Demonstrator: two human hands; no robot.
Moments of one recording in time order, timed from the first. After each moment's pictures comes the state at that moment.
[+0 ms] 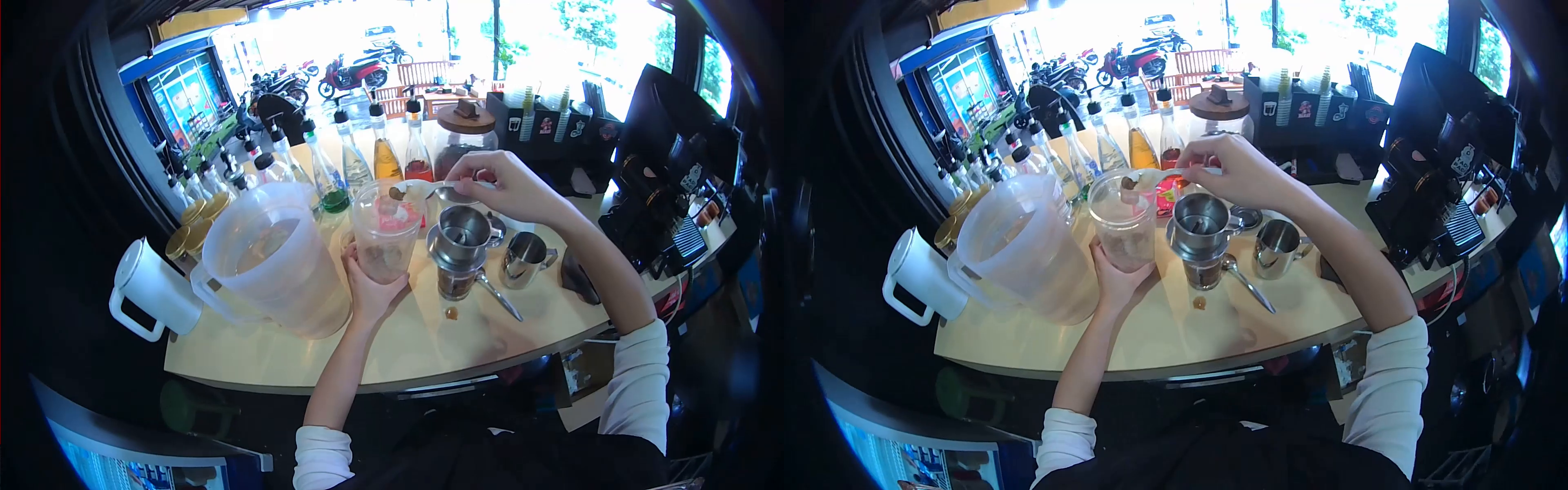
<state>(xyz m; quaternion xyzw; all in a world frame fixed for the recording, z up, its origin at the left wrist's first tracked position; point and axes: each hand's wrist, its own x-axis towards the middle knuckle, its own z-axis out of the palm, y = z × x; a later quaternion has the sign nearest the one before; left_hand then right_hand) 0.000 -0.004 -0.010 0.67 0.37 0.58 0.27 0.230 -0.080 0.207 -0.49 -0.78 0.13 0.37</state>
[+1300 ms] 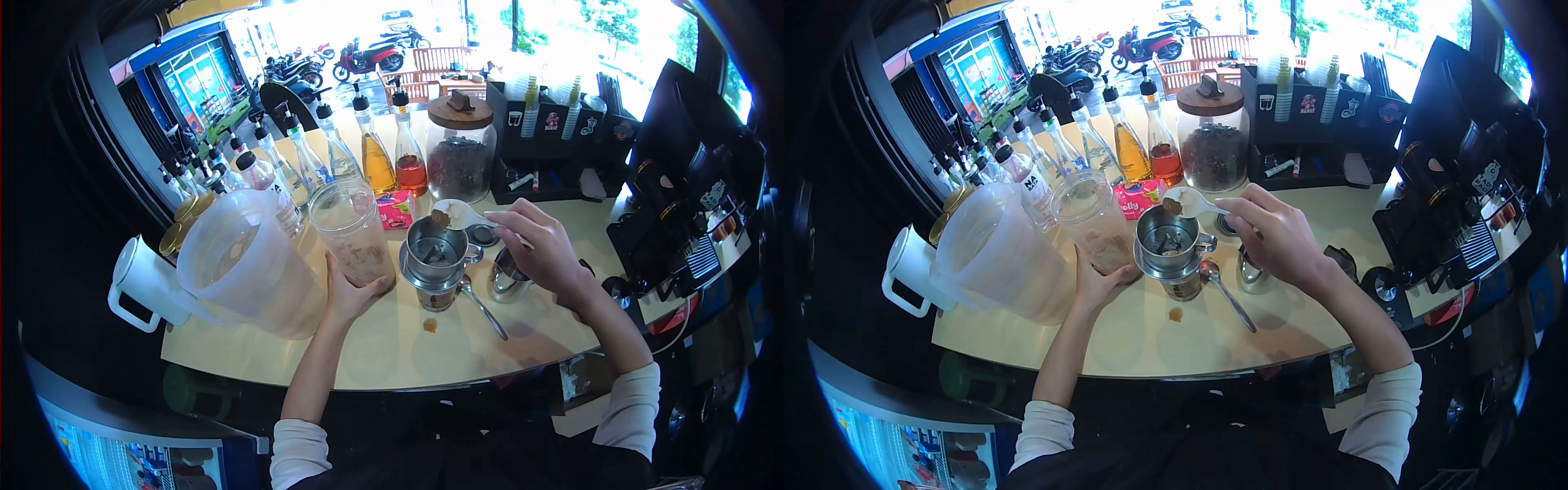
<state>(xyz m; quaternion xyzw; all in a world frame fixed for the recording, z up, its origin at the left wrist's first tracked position) 0.000 0.013 -0.017 0.69 0.35 0.53 0.34 0.295 -0.123 0.139 -0.50 -0.78 -0.03 0.38</state>
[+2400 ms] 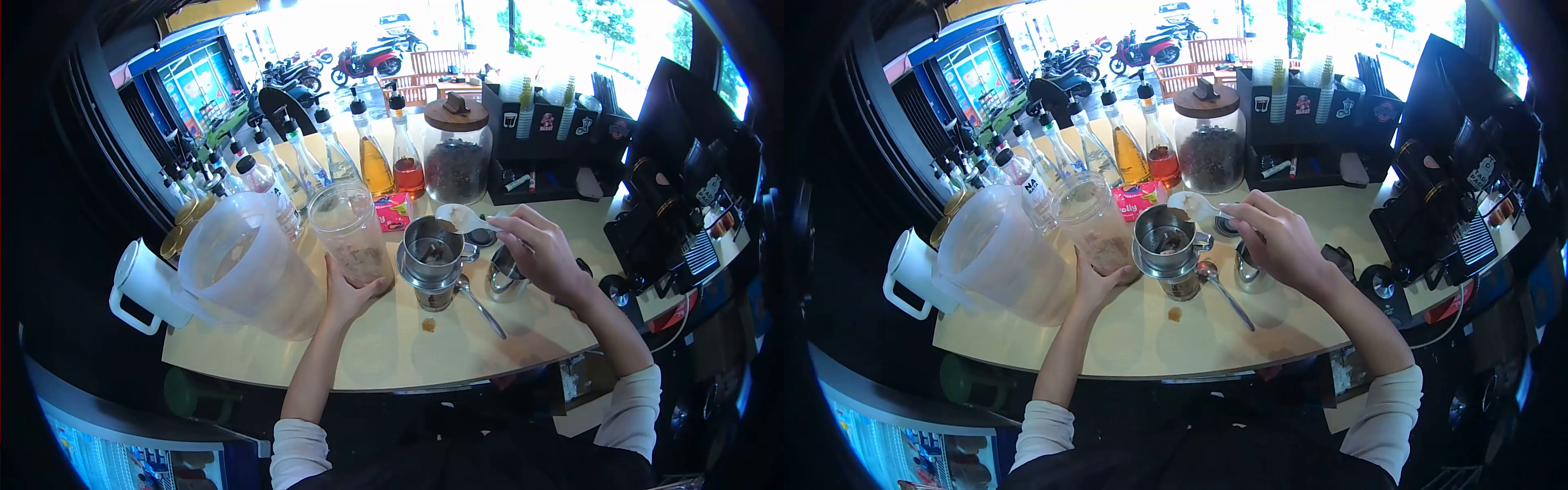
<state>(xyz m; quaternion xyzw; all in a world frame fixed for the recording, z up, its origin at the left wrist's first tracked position) -0.001 0.014 -0.018 0.70 0.36 0.53 0.33 0.301 -0.132 0.134 -0.51 -0.76 -0.03 0.39</state>
